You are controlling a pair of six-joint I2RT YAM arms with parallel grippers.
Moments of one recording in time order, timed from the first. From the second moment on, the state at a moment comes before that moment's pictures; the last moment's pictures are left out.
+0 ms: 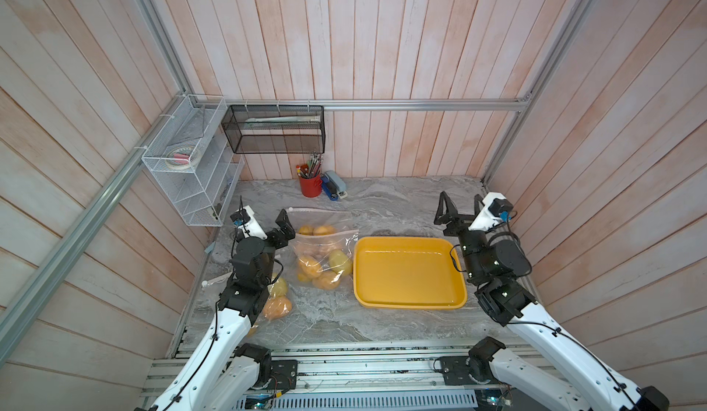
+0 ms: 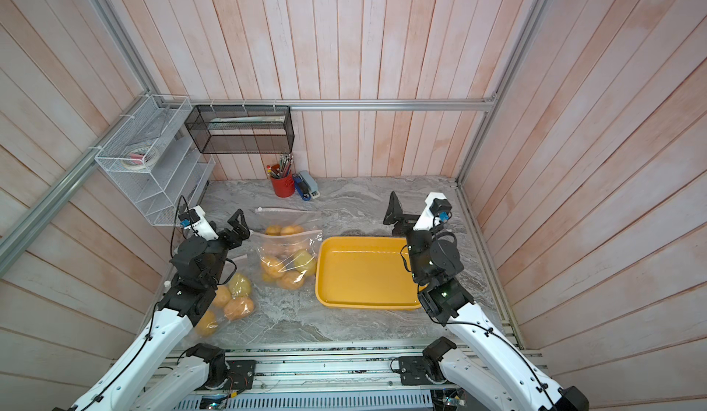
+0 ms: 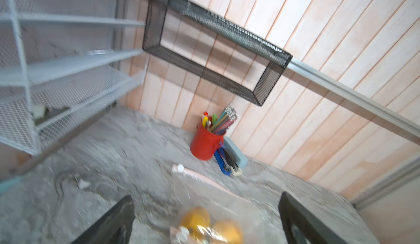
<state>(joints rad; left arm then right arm) -0.24 0.83 0.58 0.23 -0.37 -0.34 0.56 0.76 0.61 0.44 0.50 0.07</state>
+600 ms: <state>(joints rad) -0.13 1.29 0.12 1.21 -0.58 -0.05 0.15 1.17 0.30 0.67 0.50 -0.03</state>
